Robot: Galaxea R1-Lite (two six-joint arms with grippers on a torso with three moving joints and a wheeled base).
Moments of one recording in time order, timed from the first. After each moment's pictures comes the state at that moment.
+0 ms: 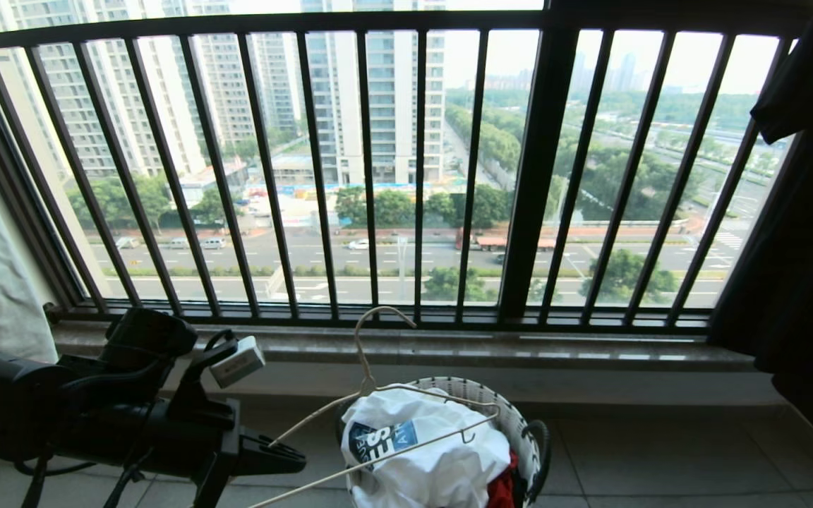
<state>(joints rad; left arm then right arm) -0.18 1.68 -0.68 0.02 -0.91 0.47 0.01 0.00 0.00 0.00 0.01 -0.03</state>
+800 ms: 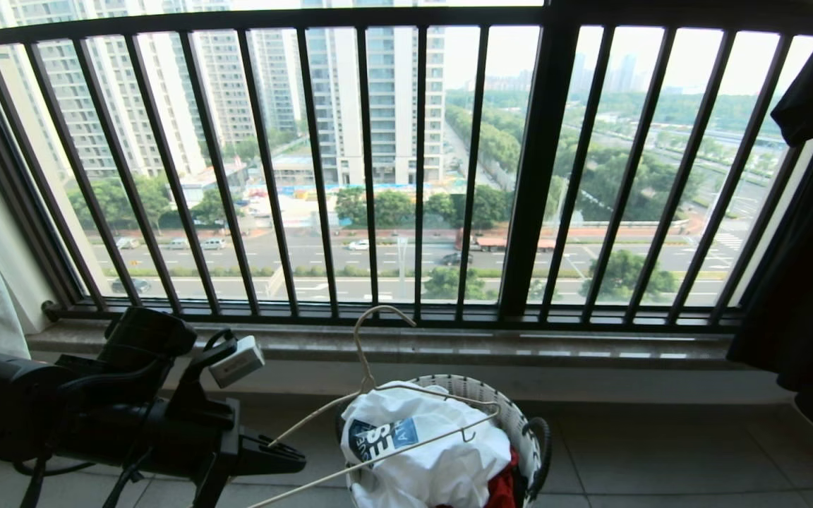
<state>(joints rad) -0.18 1.68 -0.68 0.02 -0.91 0.47 0.01 0.00 0.00 0.00 0.01 -0.03</state>
